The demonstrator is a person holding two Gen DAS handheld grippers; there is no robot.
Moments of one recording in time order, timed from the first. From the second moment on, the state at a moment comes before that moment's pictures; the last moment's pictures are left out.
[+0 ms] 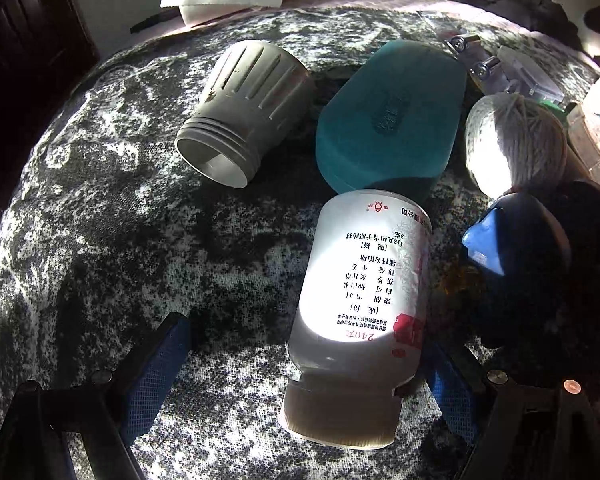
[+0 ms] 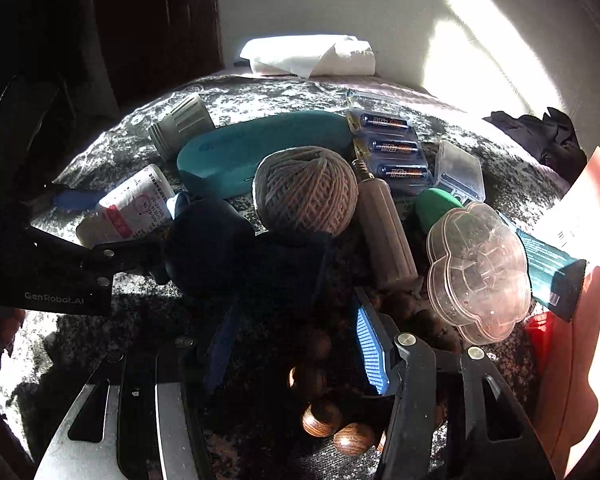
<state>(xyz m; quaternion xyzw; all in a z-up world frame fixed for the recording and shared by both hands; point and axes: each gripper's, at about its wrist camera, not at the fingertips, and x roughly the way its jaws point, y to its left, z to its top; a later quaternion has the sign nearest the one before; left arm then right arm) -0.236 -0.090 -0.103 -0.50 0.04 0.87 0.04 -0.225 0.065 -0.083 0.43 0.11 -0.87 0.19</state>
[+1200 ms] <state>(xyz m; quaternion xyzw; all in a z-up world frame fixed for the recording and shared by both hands) -0.240 -0.088 -0.092 -0.49 0.02 0.87 0.03 -0.207 0.086 -0.057 0.43 0.11 -0.87 0.21</state>
